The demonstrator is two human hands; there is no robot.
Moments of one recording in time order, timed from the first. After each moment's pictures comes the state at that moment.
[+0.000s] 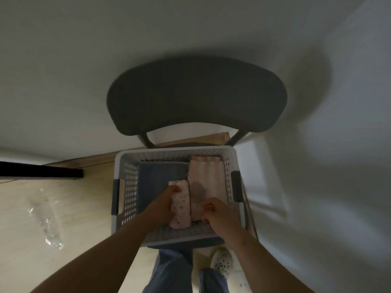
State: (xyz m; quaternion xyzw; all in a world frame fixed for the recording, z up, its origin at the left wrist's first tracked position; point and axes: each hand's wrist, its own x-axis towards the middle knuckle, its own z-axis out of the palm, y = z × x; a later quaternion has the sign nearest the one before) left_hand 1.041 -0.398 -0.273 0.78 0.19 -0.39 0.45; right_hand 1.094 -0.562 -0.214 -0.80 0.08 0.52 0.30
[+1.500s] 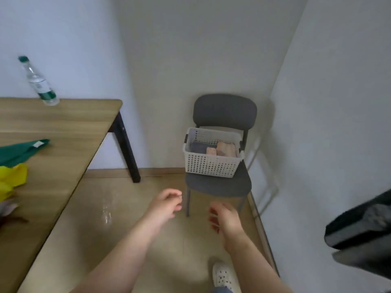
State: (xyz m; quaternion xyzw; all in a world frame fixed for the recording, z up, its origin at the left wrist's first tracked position) left_hand 0.586 -0.554 -0.036 0.68 0.39 0.00 0.62; right_hand 0.652 -0.689 -0.061 -0.70 0.11 0.31 0.63
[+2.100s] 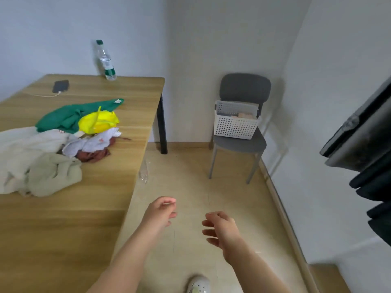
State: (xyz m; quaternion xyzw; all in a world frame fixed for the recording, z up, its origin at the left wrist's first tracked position) left_hand 0.191 -0.569 -0.055 0.65 0.42 0.03 0.63; right_hand 0.261 -0.714 -0.066 -0.70 0.08 0.39 0.59
